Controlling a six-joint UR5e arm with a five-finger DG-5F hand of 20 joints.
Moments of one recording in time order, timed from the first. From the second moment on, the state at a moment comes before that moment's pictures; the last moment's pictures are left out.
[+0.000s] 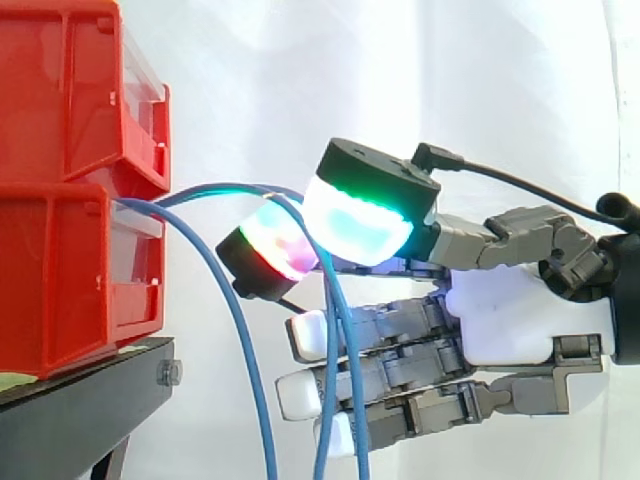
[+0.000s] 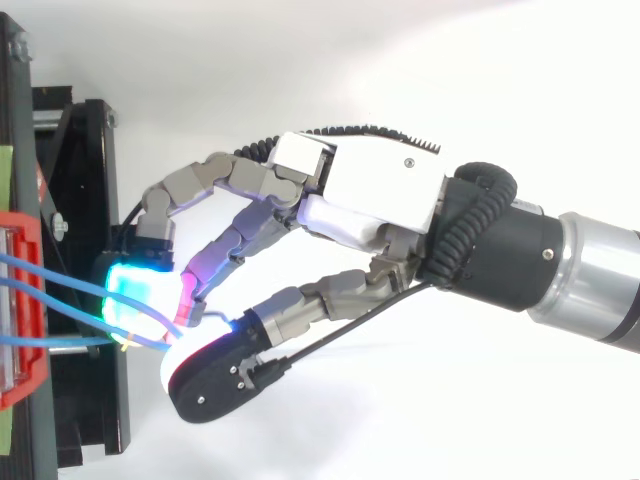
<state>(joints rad) 0.23 -2.35 -1.12 -2.88 -1.06 0.09</state>
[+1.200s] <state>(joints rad) 0.22 -2.35 -1.11 -2.90 -1.07 0.12</state>
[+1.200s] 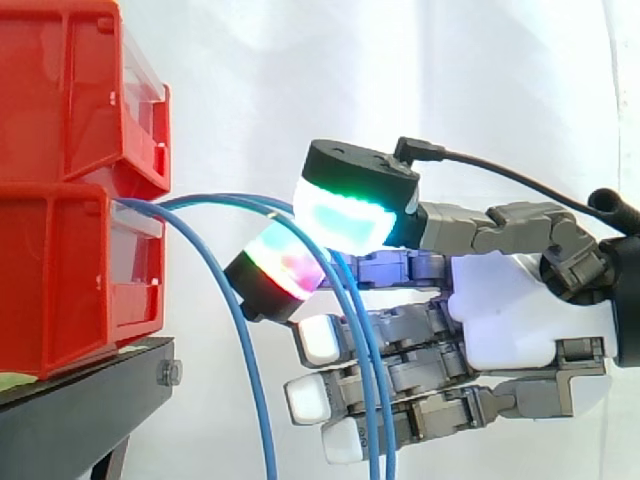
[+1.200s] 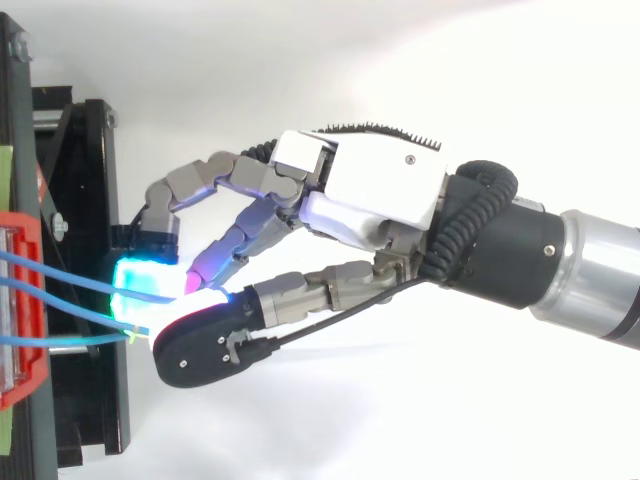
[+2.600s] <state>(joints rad) 0.22 -2.35 -1.11 -2.91 -1.08 0.12</state>
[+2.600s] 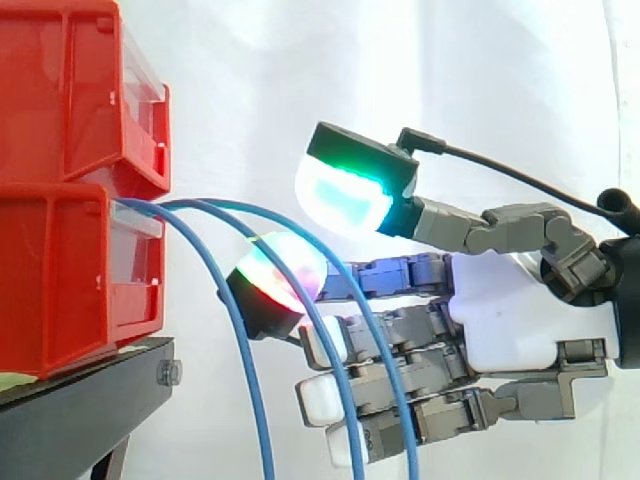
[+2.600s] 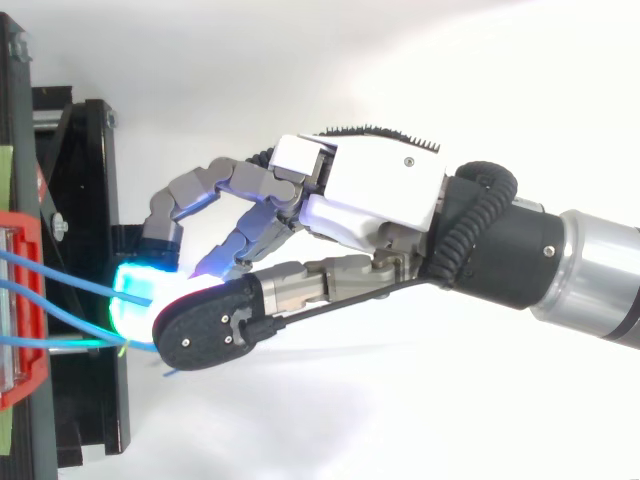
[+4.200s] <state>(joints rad) 0.23 -2.32 -1.11 -3.15 -1.10 0.17</state>
